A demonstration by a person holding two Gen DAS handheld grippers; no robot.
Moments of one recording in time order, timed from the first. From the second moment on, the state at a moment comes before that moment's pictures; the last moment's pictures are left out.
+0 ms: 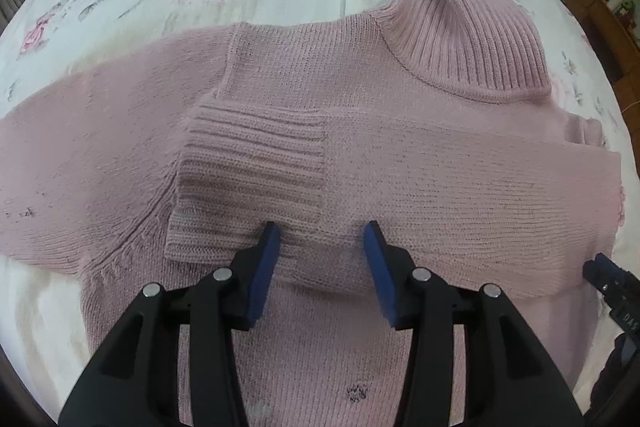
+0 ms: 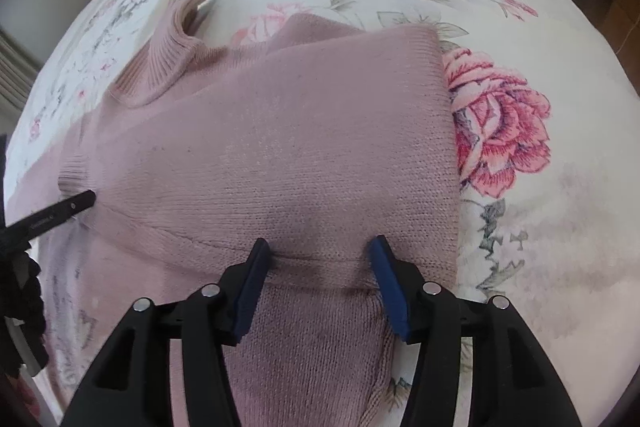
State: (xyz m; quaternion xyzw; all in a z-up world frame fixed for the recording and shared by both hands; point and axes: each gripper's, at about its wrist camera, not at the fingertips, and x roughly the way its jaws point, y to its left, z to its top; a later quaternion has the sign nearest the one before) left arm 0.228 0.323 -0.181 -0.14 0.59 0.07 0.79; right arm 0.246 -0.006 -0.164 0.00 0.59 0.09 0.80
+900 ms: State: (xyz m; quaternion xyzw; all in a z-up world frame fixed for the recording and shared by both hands) left arm -0.023 0.710 -0.132 -0.46 0.39 0.32 0.73; right arm 0.168 0.083 -0.160 0.00 0.62 0.20 0.76
